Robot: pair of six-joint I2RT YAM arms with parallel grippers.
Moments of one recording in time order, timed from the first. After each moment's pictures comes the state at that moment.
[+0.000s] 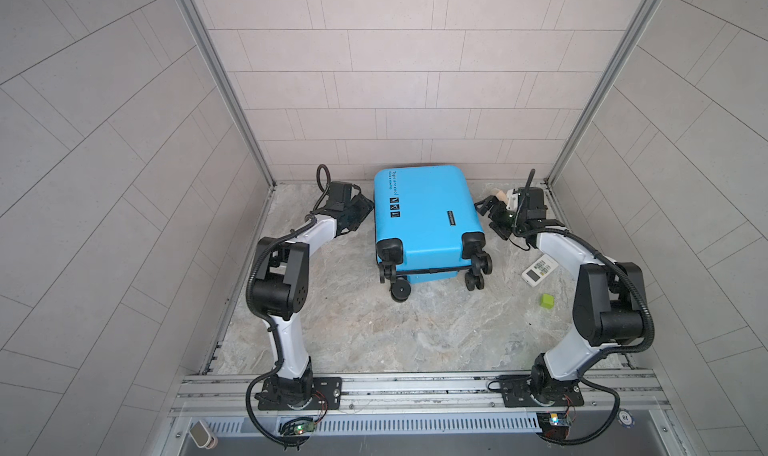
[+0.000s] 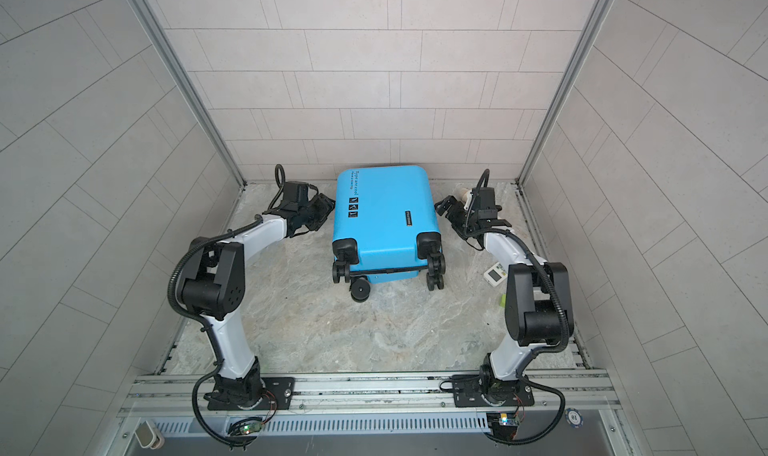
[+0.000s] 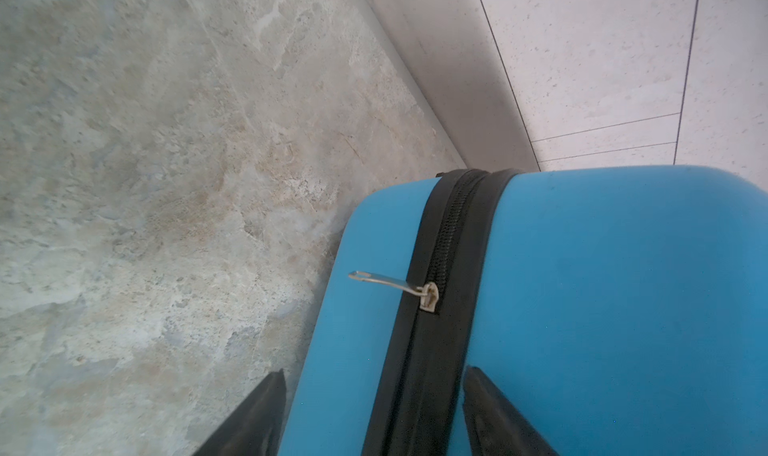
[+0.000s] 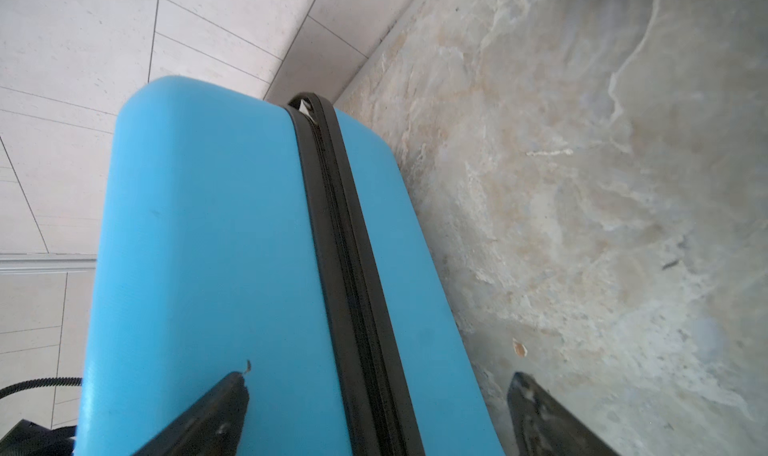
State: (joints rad) left arm -0.20 1.93 1.35 -0.11 0.24 -0.98; right arm -0.01 1.68 1.17 -0.15 -0.43 0.80
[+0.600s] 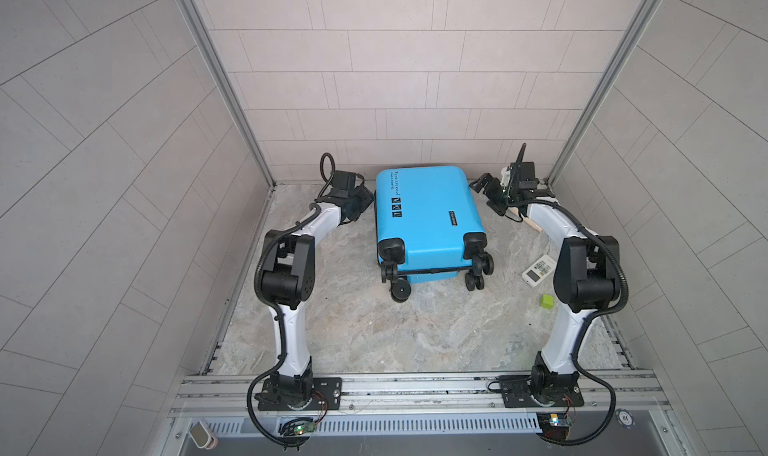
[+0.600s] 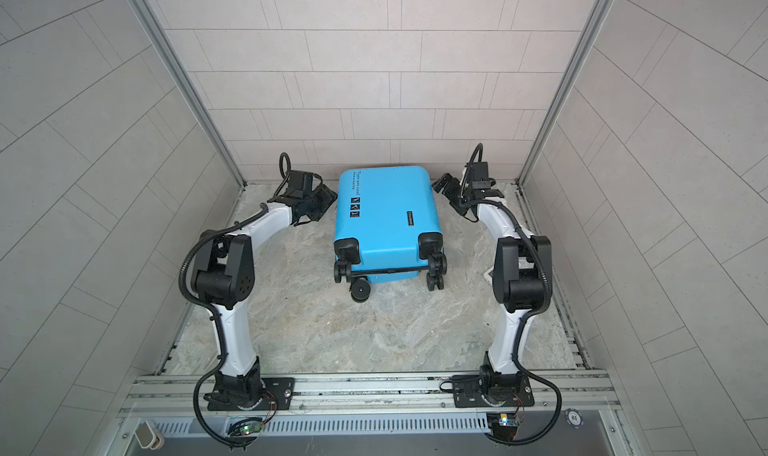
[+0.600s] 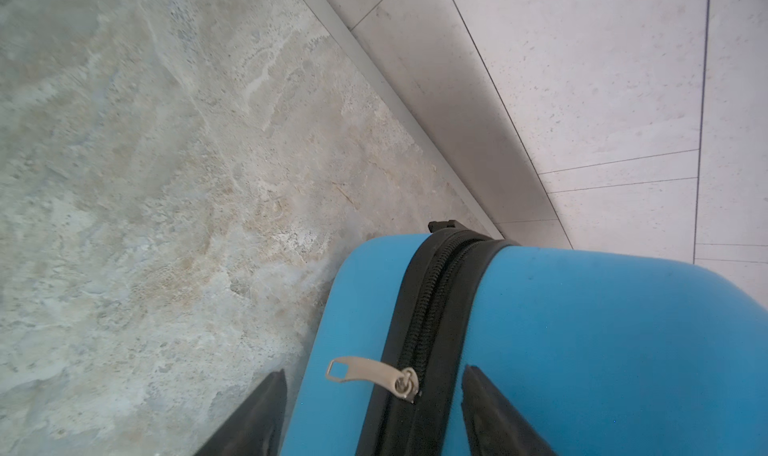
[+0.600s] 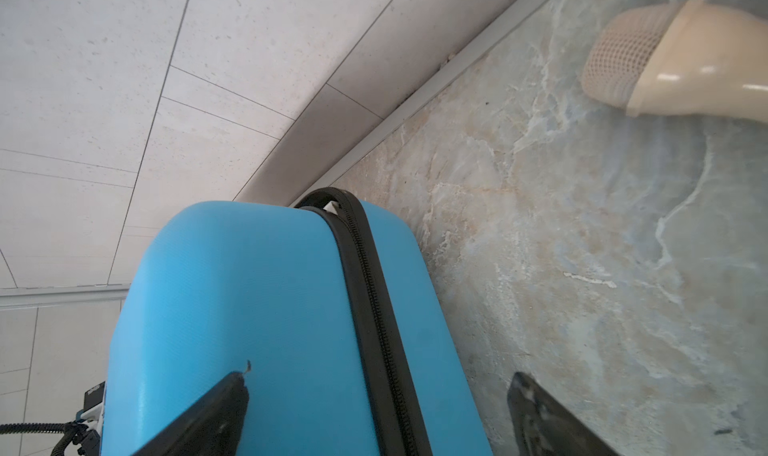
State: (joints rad) left arm -0.20 2.02 1.56 -0.26 0.17 -0.93; right arm -0.01 1.93 1.61 -0.38 -0.38 0.72
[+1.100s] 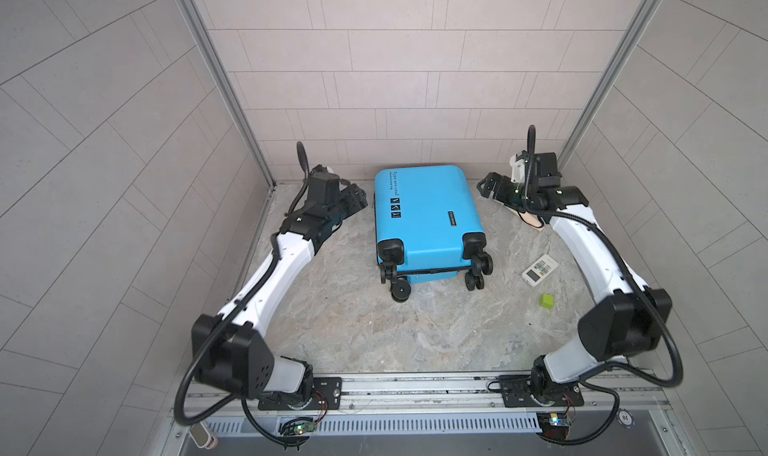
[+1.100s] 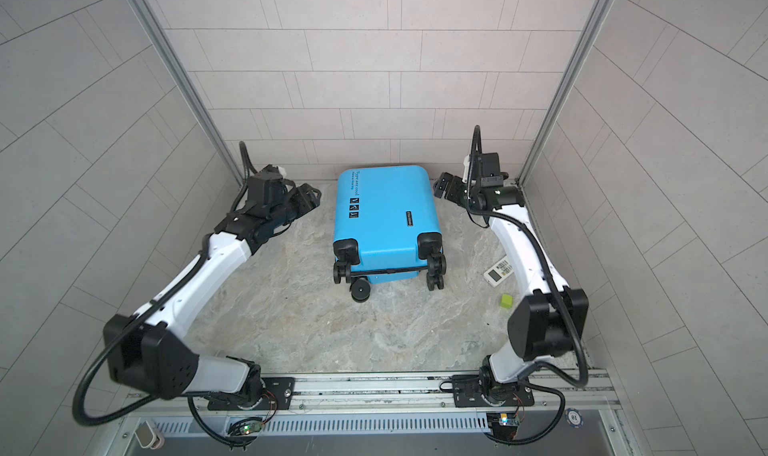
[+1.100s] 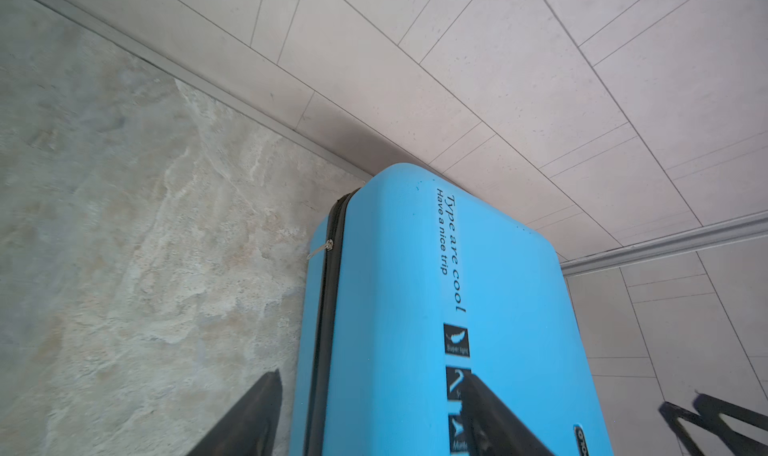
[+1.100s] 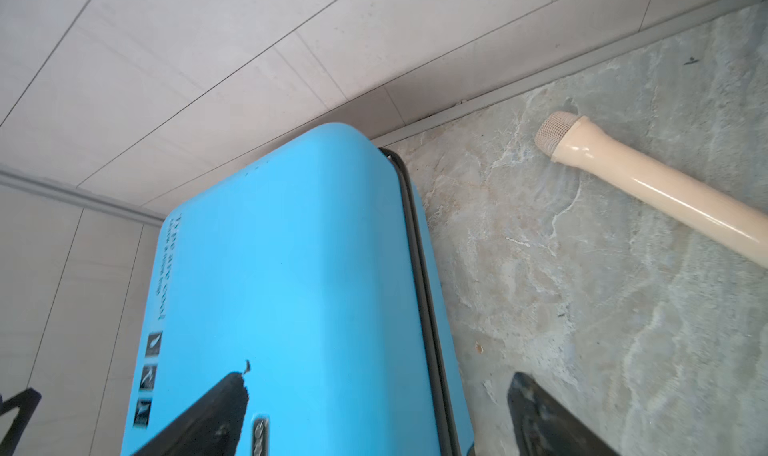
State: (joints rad) left arm -0.26 1.33 1.22 -0.40 0.01 -0.69; right arm 0.09 1.50 1.54 -0.70 -0.21 0.44
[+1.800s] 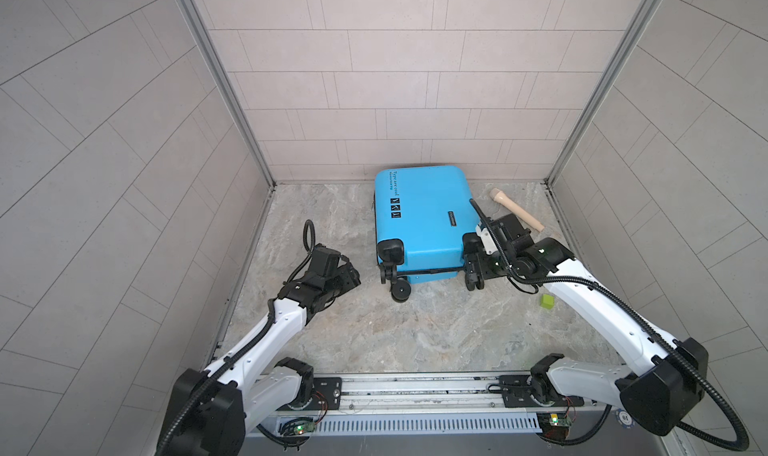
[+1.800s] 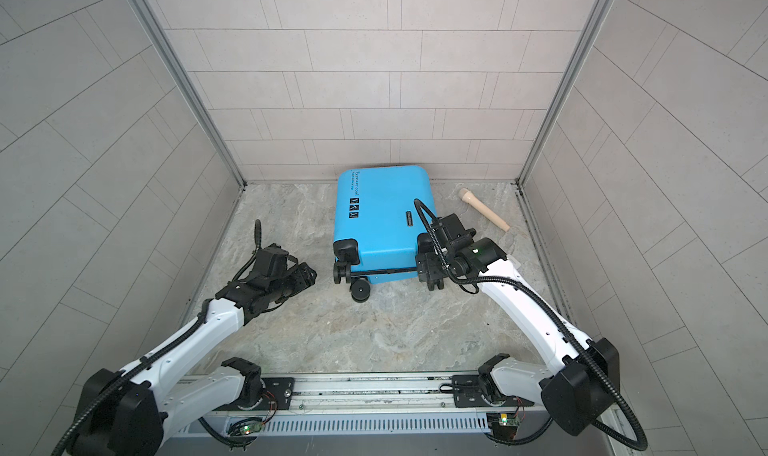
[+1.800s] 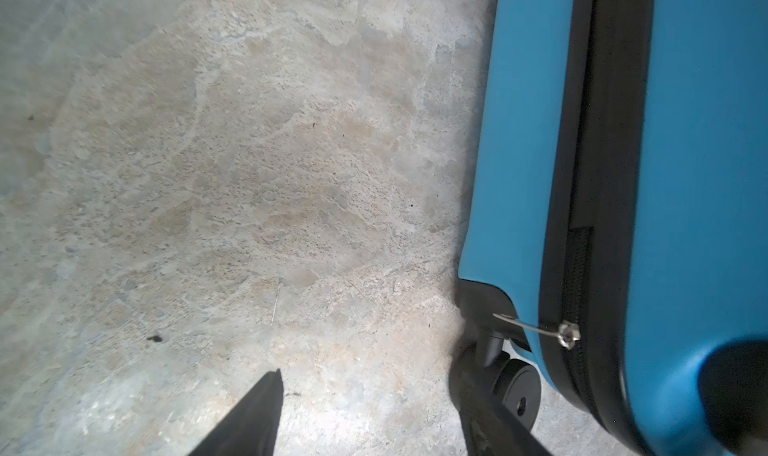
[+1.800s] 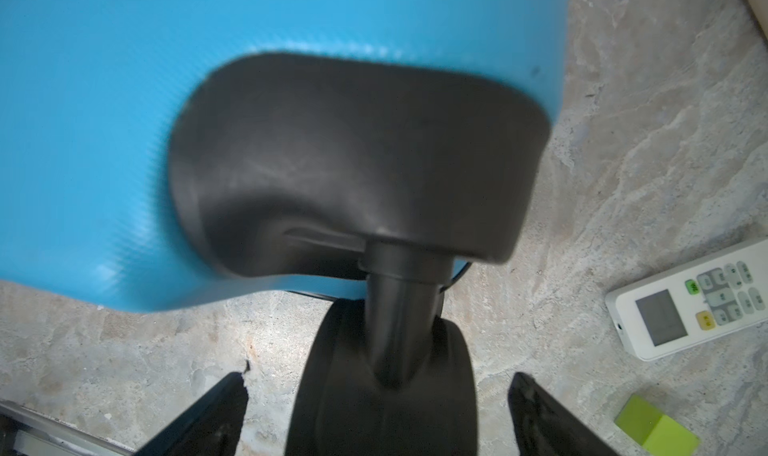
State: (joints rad) left arm -0.33 1.06 0.59 -0.39 0.03 -0.79; right arm 0.44 1.22 1.11 -0.93 0.03 0.27
